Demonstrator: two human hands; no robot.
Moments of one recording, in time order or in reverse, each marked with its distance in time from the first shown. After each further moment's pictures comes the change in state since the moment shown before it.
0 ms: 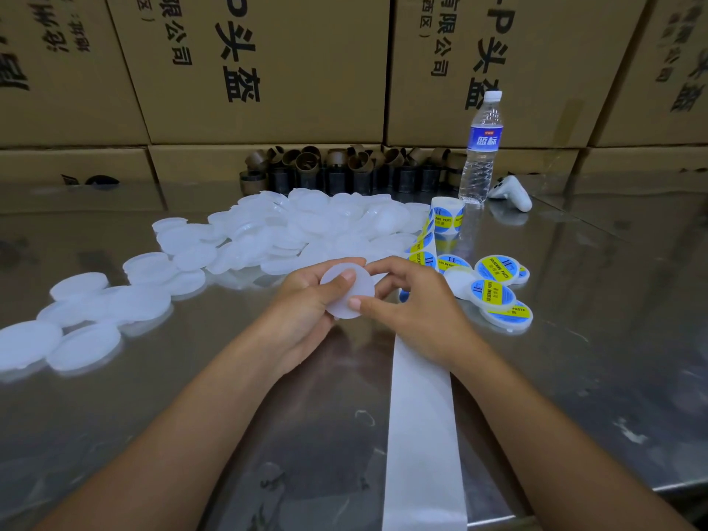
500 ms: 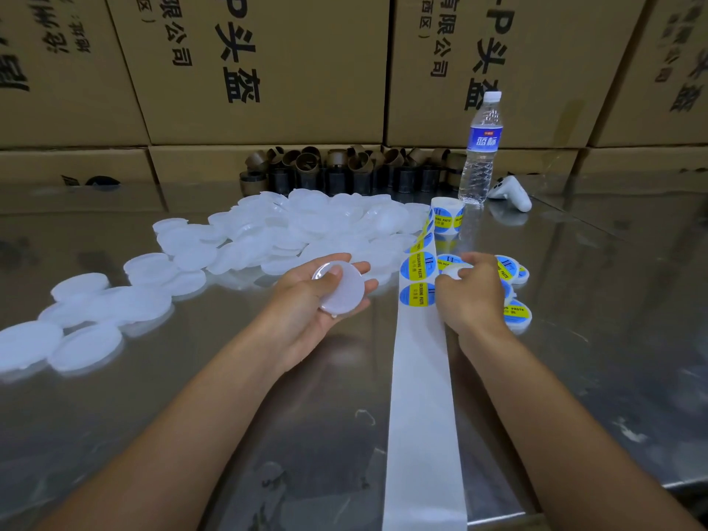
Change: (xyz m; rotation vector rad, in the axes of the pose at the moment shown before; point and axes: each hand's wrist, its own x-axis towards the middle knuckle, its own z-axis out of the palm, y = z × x) left_hand -0.004 0.008 0.004 -0.128 0.043 -0.028; right_hand 0.015 0.021 -0.022 0.021 0.547 0.491
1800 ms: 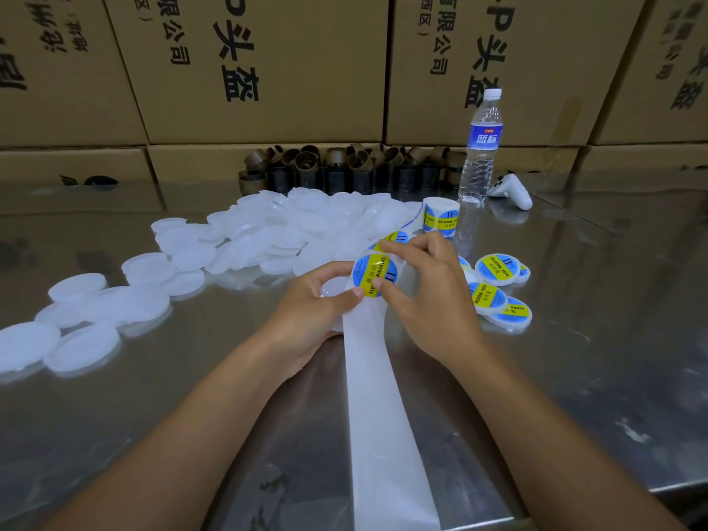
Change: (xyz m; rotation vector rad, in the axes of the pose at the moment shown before) left_hand -0.006 -0.006 0.000 0.356 -0.079 0.006; right_hand -0.022 -0.002 0.011 -0.266 -0.159 -0.748
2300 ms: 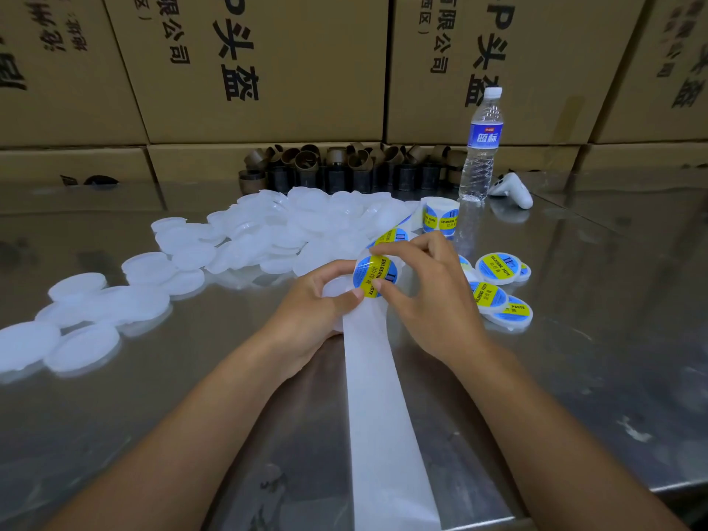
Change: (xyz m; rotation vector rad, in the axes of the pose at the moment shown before) left_hand 0.000 -0.001 0.000 0.055 -0.032 0.027; right_hand -0.002 -0.002 -0.004 -0.010 -0.038 -0.020
